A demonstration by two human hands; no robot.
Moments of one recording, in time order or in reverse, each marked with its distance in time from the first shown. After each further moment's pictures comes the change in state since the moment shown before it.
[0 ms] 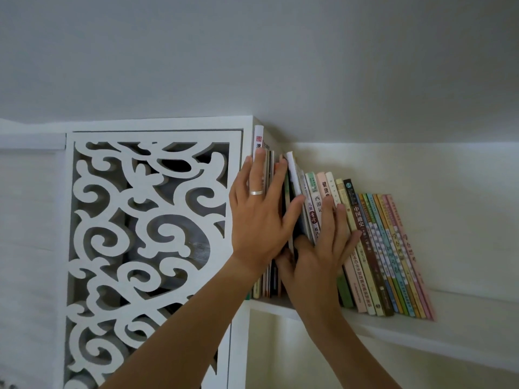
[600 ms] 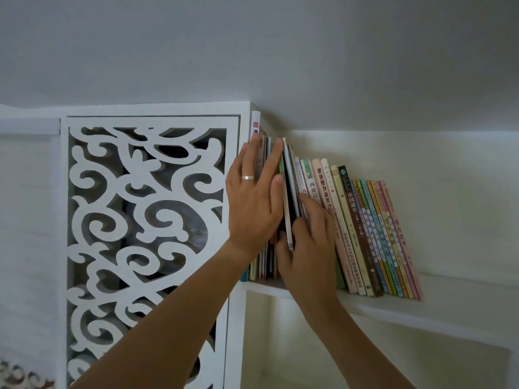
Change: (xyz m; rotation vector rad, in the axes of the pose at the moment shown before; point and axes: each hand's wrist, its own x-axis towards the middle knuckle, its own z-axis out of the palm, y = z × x) left_hand -0.001 0.000 -0.003 -0.215 0.045 -0.017; right_hand -0.006 -0.003 -0.022 0.144 -0.085 -0.051
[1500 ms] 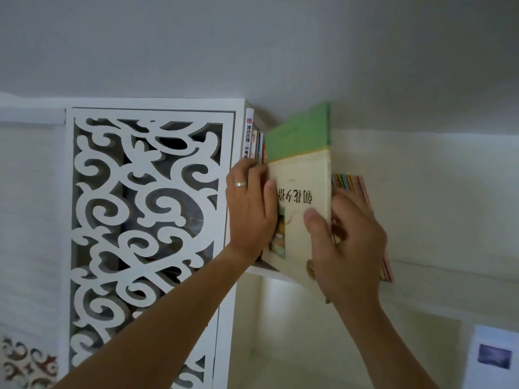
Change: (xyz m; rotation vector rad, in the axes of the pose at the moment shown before) left_hand -0.026 0.028 -0.013 -0.178 0.062 -0.154; right_hand 0.014 -0.030 -0.121 0.379 0.158 0.076
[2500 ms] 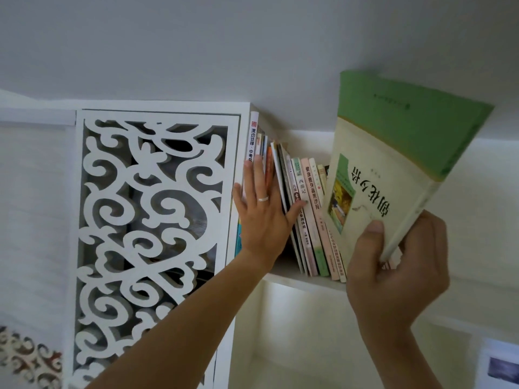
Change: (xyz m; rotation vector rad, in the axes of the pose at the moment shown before) left_hand -0.021 -0.012 0.035 0.580 -0.118 0.057; right_hand -0.006 0.009 -0.025 -0.238 0.365 -0.117
